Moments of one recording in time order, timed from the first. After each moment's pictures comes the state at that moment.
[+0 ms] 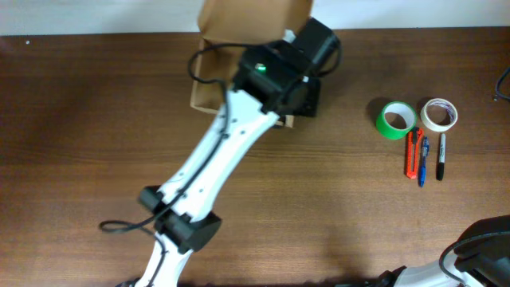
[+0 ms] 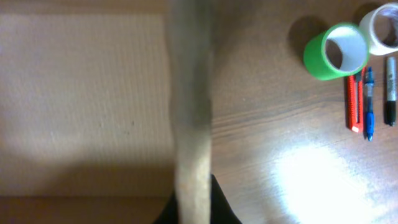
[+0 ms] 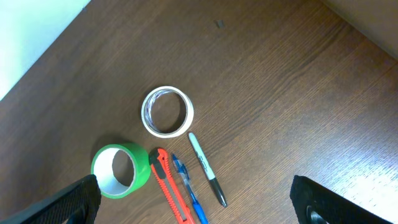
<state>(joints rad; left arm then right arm) -0.75 2.22 2.63 -1.53 -0.12 -0.49 -0.75 1.79 1.92 -1.15 -0.18 0.10</state>
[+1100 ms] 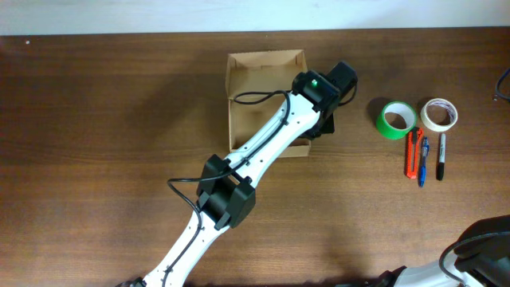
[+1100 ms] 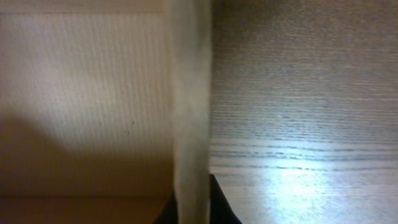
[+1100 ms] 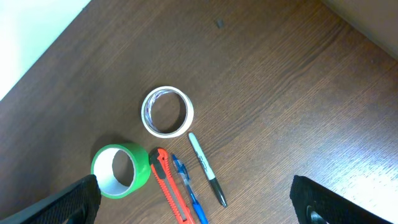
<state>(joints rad) -0.78 2.60 2.63 -1.42 -0.08 -0.79 -0.75 1.79 1.92 -1.15 -0.18 0.10</state>
